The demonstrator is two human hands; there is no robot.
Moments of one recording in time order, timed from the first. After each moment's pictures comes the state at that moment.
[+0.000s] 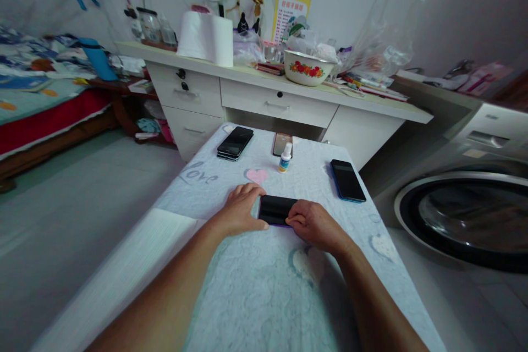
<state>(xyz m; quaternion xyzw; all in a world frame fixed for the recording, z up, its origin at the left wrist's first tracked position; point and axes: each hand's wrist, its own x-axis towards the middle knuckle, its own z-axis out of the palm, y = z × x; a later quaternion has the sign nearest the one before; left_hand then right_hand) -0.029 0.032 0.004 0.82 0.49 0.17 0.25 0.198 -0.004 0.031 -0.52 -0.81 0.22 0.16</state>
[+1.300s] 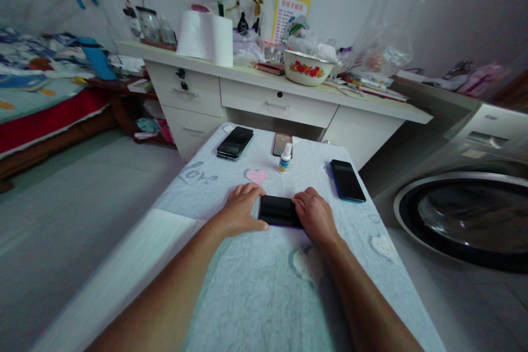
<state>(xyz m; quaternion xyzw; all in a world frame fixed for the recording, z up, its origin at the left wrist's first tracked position) -0.029 0.033 0.002 0.82 0.48 0.17 0.24 0.190 0.009 0.018 -0.66 -0.74 0.05 0.14</state>
